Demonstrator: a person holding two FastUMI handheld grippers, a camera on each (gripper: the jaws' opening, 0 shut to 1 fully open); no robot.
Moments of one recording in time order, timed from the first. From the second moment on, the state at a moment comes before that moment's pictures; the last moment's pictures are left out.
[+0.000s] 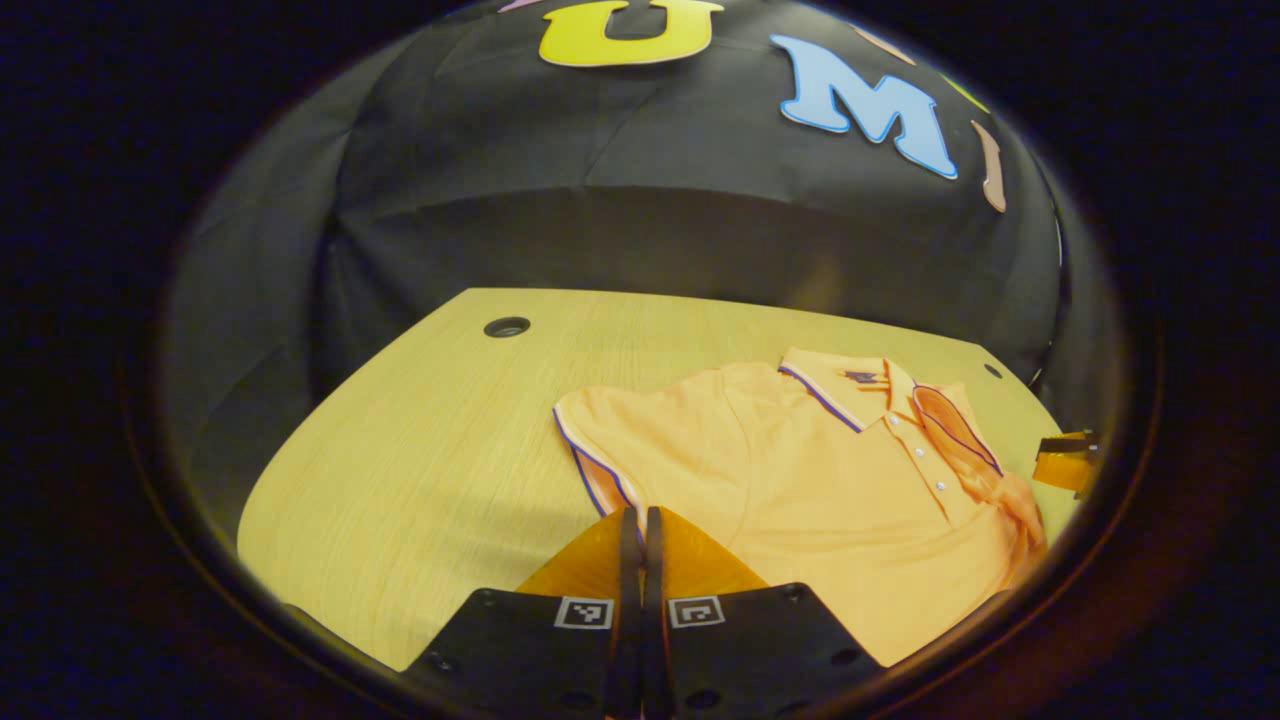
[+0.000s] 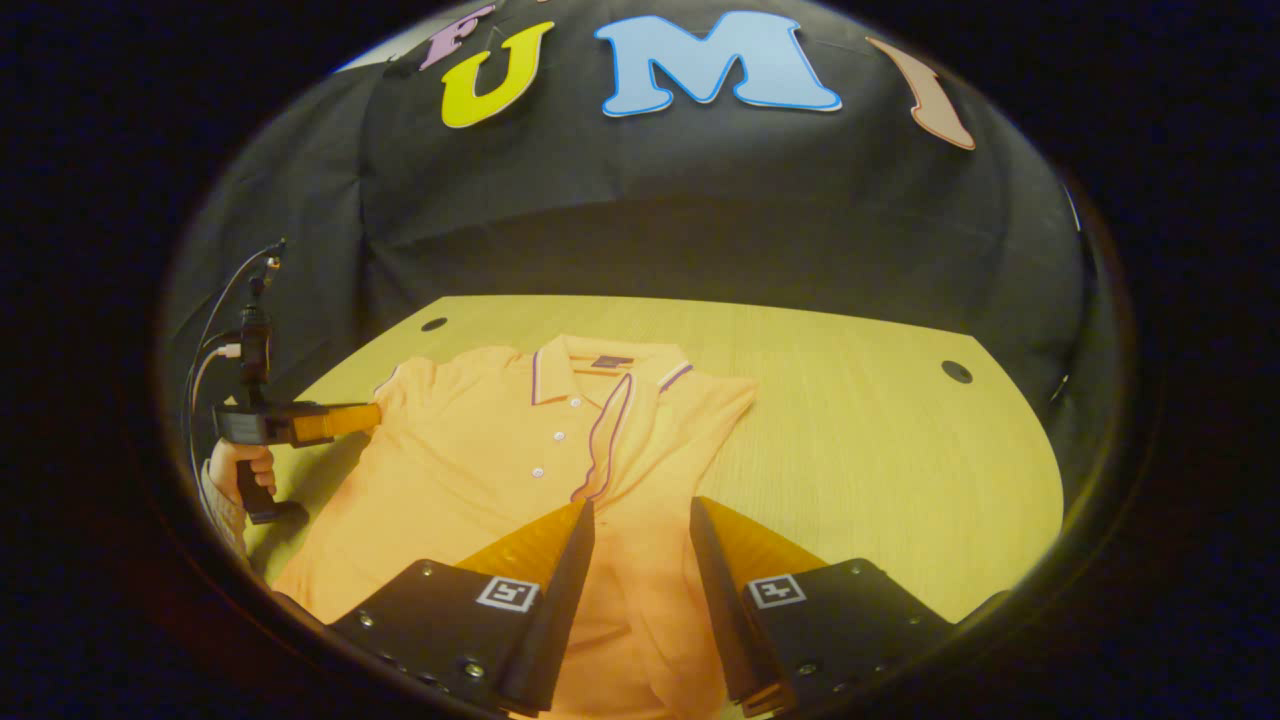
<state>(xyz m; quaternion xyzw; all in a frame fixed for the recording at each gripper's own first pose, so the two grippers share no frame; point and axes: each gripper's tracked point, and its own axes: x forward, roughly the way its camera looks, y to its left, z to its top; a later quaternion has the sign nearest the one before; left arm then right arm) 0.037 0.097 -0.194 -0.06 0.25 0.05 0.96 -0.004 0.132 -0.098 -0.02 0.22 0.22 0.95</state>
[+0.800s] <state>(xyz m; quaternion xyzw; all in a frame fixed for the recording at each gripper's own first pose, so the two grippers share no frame) 0.059 -0.116 -0.167 0.04 0.24 -0.14 0.96 -0.019 0.096 -0.102 0.01 0.22 0.19 0.96</state>
